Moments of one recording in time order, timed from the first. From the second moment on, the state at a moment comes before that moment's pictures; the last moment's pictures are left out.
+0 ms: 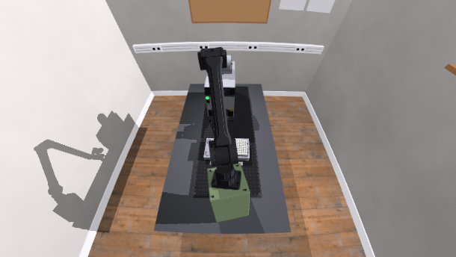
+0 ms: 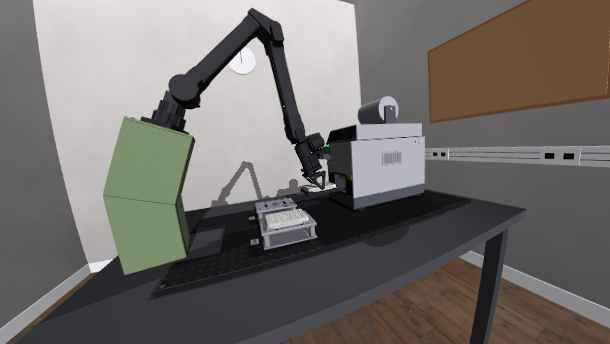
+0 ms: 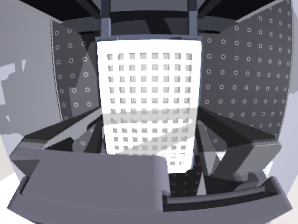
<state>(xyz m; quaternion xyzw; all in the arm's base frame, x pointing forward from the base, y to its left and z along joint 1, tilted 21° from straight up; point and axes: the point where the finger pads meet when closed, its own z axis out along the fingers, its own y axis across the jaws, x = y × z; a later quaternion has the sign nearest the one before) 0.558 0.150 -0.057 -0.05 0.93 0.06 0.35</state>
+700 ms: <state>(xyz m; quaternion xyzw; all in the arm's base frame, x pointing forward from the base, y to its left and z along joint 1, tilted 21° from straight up) 0.558 0.151 -0.058 -0.05 0.93 0.06 0.35</state>
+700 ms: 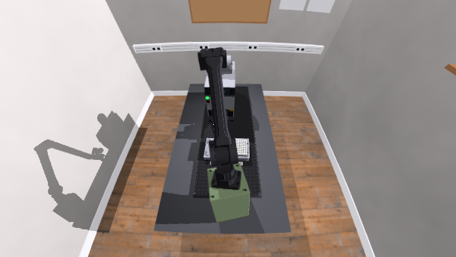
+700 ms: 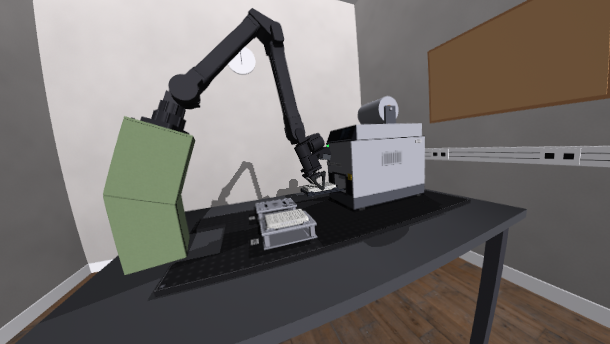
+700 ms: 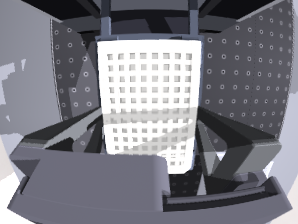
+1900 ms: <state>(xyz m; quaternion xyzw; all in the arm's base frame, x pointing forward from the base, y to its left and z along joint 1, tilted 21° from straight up) 0.558 0.151 -0.058 -0.05 0.93 0.06 0.35</state>
